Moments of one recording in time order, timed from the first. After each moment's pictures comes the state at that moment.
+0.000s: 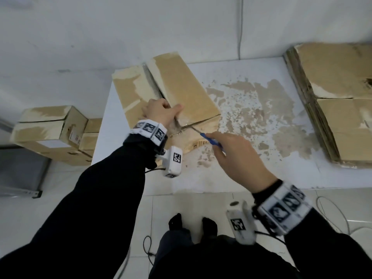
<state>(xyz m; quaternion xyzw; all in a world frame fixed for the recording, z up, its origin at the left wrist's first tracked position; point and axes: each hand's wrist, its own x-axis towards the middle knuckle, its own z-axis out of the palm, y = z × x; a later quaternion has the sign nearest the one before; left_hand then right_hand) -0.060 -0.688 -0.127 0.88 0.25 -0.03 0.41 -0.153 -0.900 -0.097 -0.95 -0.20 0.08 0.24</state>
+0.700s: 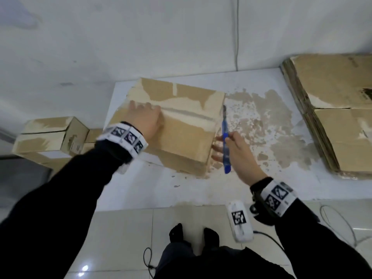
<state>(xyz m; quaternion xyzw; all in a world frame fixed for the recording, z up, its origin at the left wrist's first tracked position) -0.054 -0.651 -0.093 0.99 -0.03 -0.08 -0.15 -0.113 -0.903 -0.129 -0.71 0.05 0.17 0.68</state>
